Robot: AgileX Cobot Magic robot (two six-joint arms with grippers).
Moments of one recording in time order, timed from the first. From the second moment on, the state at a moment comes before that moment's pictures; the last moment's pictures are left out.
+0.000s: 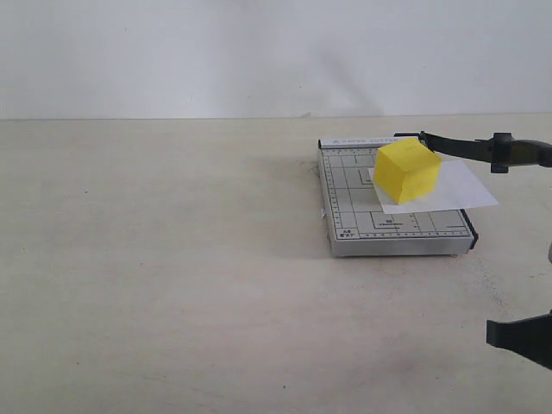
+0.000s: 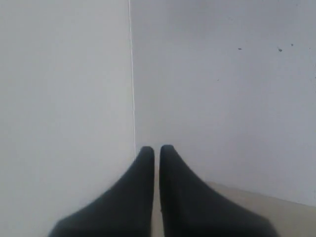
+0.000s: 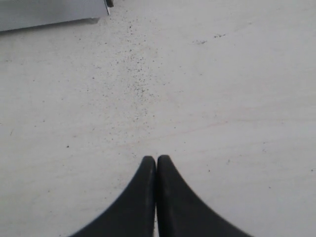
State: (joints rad) left arm 0.02 0.12 -0.45 0.80 0.43 -0.74; right arm 0.31 1.30 -0.15 0.92 -0.29 -0.55
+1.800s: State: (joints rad) left arm 0.02 0.07 0.00 -0.10 0.04 -0.80; right arm 0.31 0.98 -0.70 1.44 -0.38 -1.44
